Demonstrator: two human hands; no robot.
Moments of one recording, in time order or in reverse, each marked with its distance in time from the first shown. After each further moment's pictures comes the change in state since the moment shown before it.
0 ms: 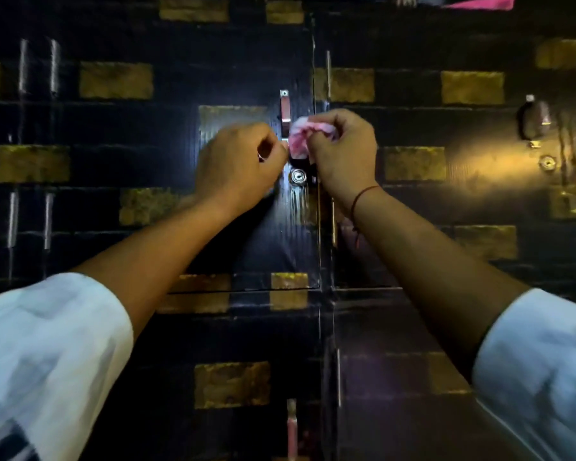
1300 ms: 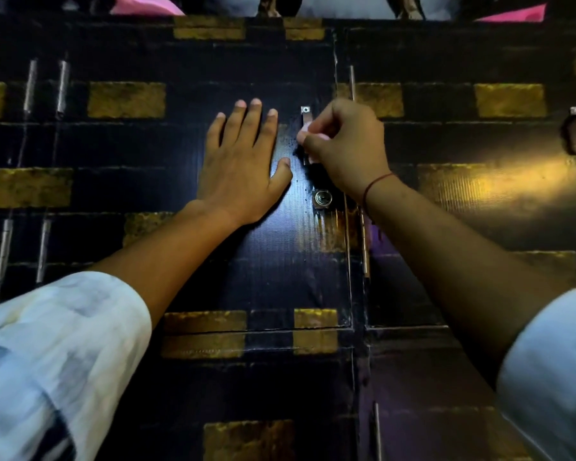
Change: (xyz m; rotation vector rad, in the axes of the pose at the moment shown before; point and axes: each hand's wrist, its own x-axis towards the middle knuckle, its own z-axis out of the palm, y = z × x) left_hand 0.032 -0.057 0.027 0.509 -0.049 0.190; right_hand 0.034 -0.002 0.029 -0.178 -0.097 -0.189
